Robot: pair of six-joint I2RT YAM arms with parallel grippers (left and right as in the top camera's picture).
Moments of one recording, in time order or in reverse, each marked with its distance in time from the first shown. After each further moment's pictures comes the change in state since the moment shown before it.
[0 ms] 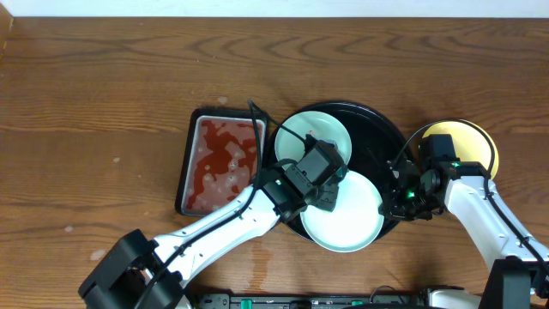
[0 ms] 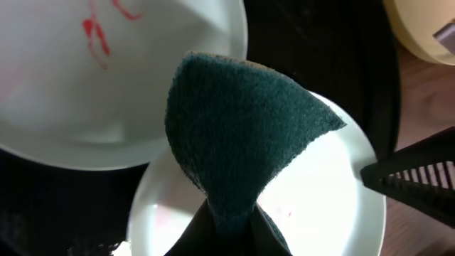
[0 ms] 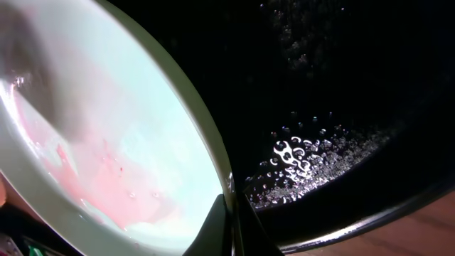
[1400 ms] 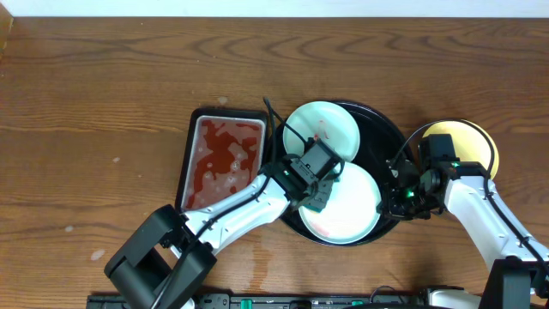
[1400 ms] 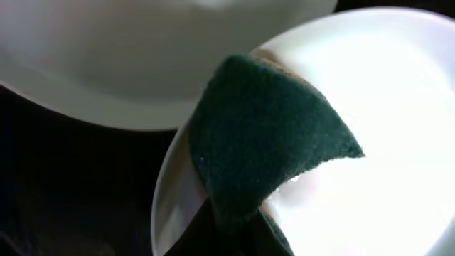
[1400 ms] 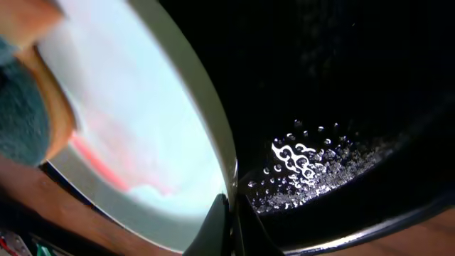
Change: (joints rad) left arm 0.046 0.138 0.013 -0.019 -0.019 0.144; right arm 0.000 0.000 -0.001 0.006 -0.022 0.000
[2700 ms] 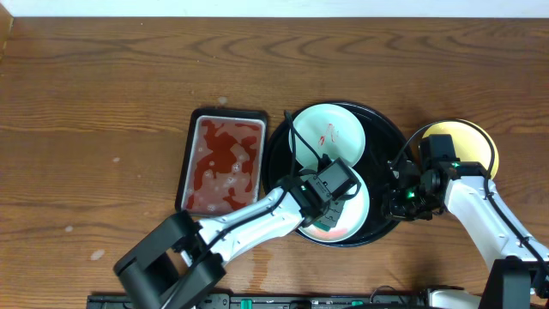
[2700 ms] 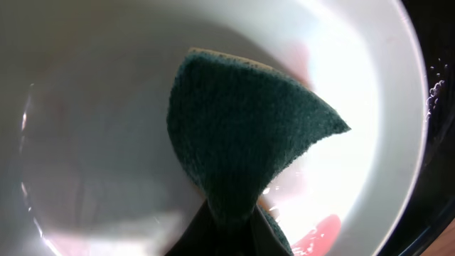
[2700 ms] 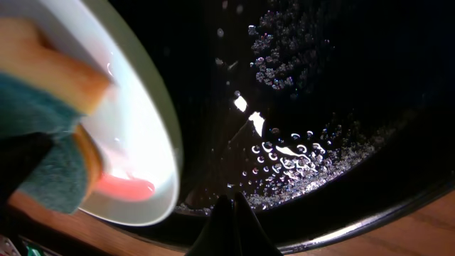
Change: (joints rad) left arm -0.123 0.010 0.009 -0.056 -0.008 -0.053; right arm 0.000 0.000 0.000 -0.006 0.026 0.000
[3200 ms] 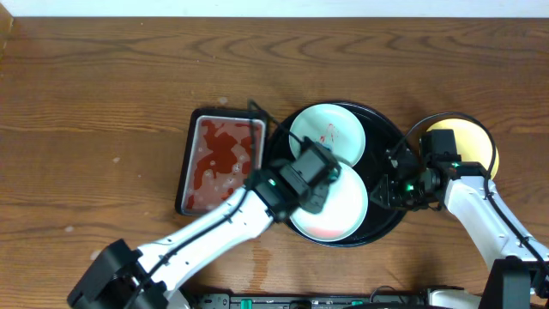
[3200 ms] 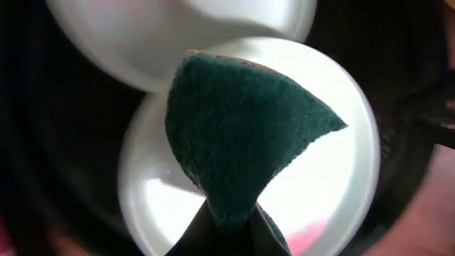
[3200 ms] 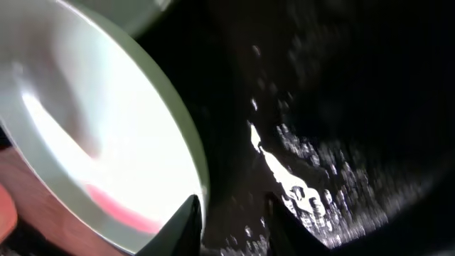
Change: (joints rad) left arm 0.101 -0.205 -0.006 -0.081 -0.029 0.029; right arm 0.000 0.000 0.000 0.146 -0.066 -0.003
